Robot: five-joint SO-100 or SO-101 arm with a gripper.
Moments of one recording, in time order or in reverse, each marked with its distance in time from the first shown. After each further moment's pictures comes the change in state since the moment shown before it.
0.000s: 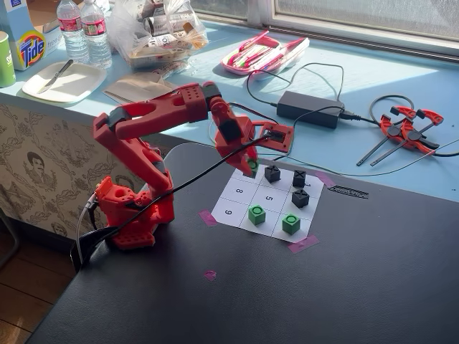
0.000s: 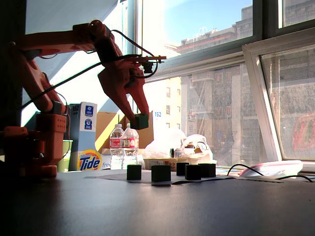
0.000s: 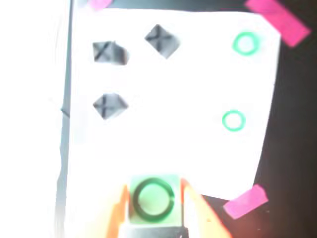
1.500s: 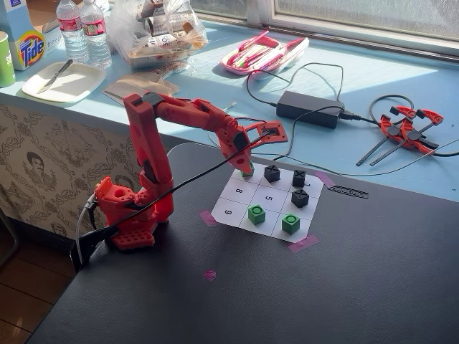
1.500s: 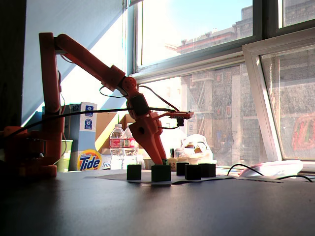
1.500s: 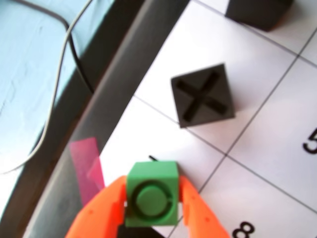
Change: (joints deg) arm -13.9 -24.3 12.4 -41.1 -5.3
